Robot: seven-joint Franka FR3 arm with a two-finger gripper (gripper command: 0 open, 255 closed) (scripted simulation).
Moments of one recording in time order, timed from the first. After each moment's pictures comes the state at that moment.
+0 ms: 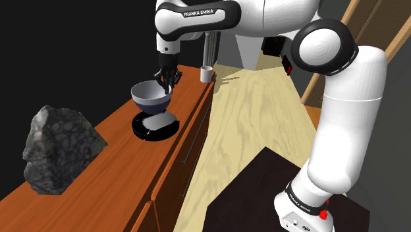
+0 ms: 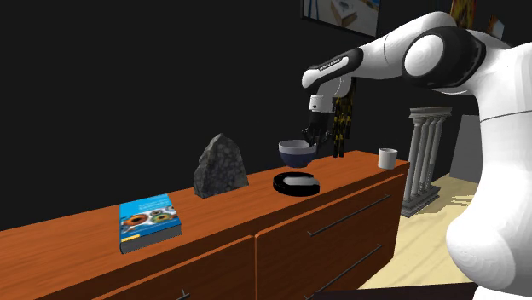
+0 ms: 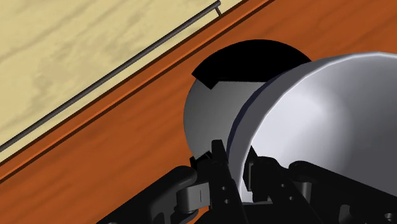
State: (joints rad) arm -0.04 0.33 0.29 -1.49 0.02 1.76 0.24
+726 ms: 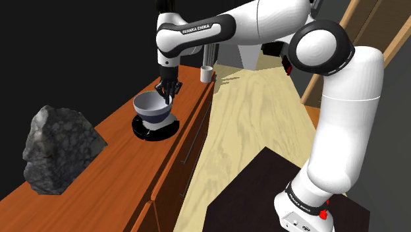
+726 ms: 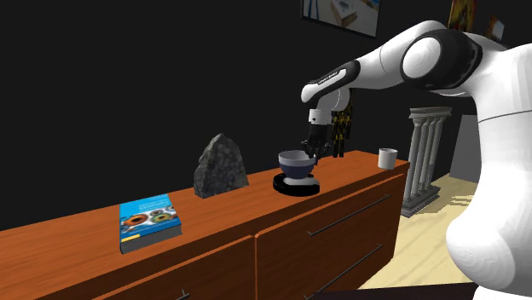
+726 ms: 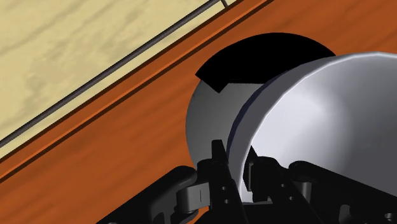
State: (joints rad) arm -0.04 0.35 0.28 -1.60 0.02 1.88 0.23
